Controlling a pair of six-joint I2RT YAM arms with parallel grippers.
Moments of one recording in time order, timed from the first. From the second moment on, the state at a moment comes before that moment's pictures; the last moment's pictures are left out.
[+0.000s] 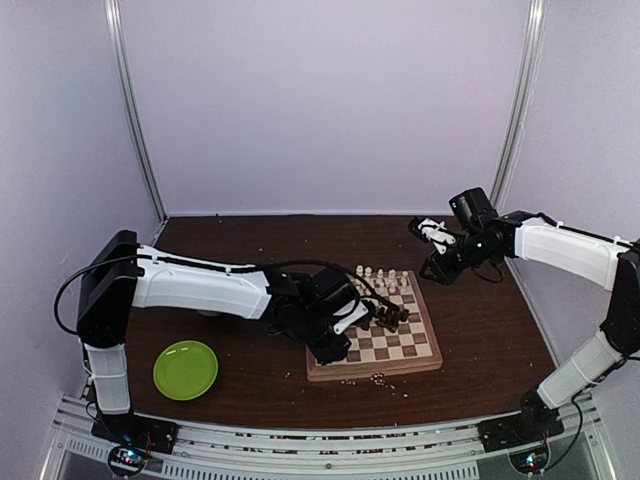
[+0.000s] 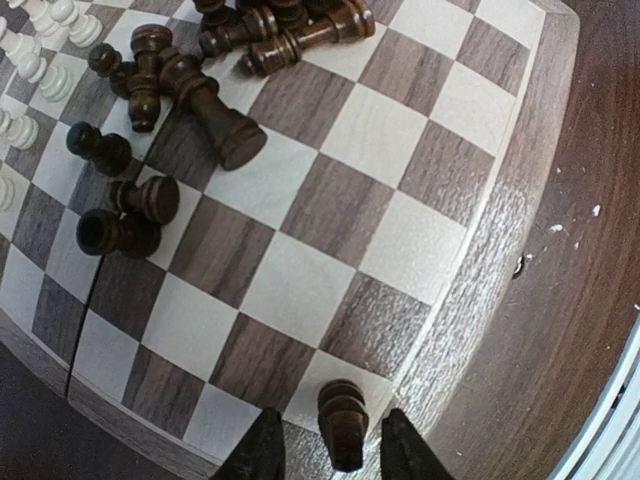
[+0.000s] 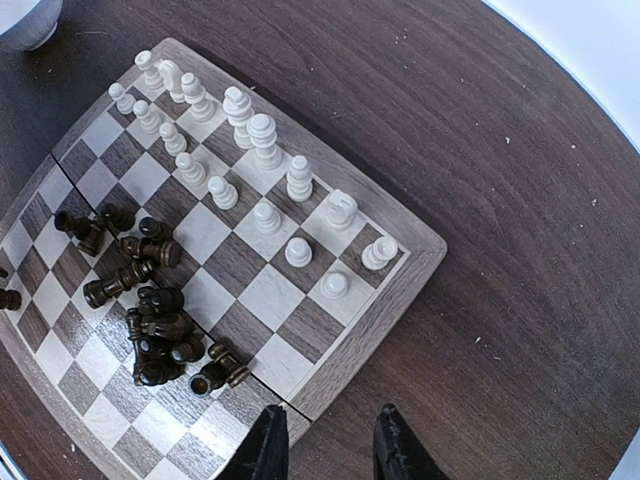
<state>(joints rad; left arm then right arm) -1.14 1.97 1.42 -0.55 0.00 -0.08 0.40 1.47 1.11 -0.56 -0.17 -0.32</state>
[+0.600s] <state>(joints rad) -0.98 1.98 1.55 -0.42 -0.09 -0.19 0.40 1.47 1.11 -0.56 -0.17 -0.33</state>
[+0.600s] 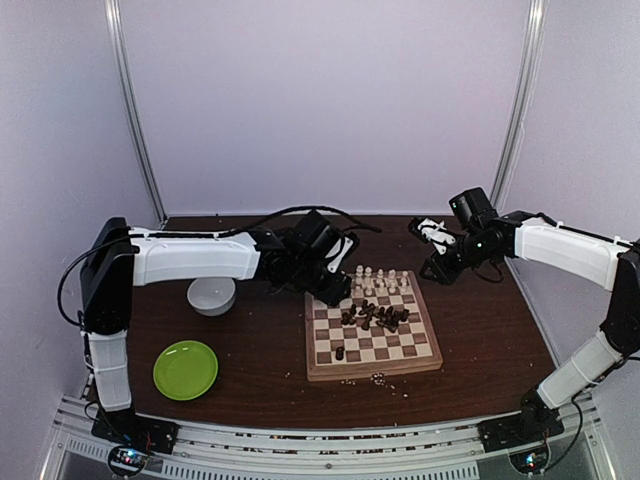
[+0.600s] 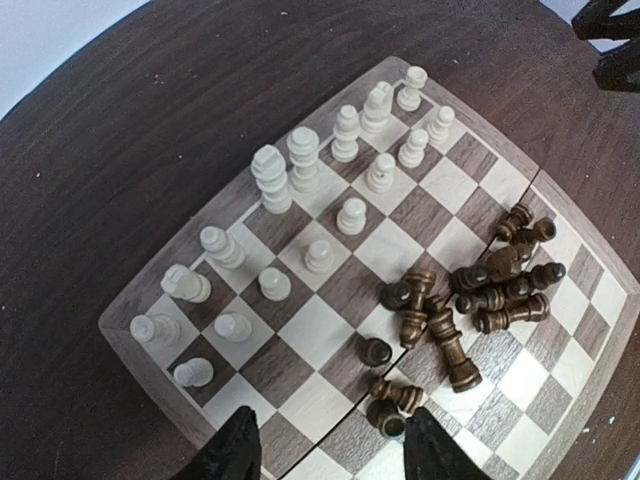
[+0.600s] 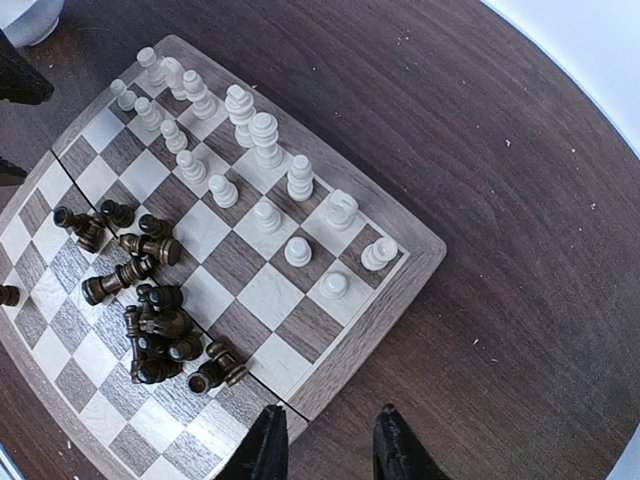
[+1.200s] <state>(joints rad) -0.98 2.11 1.62 -0.47 -0.02 -0.21 0.40 1.48 1.11 -0.57 -0.17 -0.34</state>
